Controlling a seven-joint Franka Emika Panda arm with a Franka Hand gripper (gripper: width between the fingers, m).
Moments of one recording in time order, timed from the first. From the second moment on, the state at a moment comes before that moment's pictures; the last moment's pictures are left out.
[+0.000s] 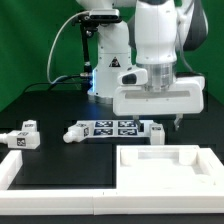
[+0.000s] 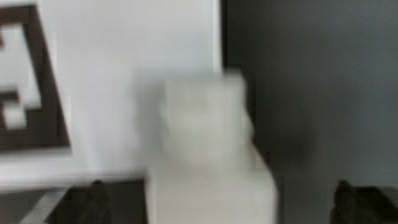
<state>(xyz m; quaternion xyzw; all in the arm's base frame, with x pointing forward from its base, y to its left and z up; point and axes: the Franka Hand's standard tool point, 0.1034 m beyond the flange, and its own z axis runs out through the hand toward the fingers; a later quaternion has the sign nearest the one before) 0.404 0.083 0.025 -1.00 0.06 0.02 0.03</state>
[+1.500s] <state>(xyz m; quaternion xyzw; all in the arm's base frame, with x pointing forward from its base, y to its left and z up) 0.421 0.088 0.019 -0.89 0.08 0.46 0.04</state>
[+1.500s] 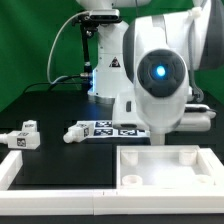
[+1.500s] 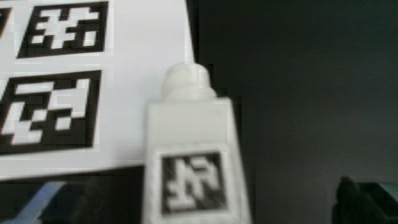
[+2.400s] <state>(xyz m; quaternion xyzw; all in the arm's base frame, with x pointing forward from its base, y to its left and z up) 0.419 0.080 0.015 -0.89 0.07 0.46 0.05</state>
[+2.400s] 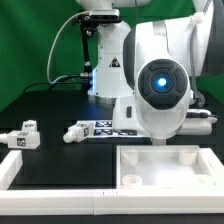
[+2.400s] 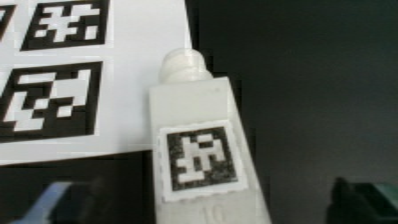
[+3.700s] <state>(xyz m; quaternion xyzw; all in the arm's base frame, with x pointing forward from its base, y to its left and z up) 0.449 0.080 0.097 -0.94 0.07 0.34 0.06</state>
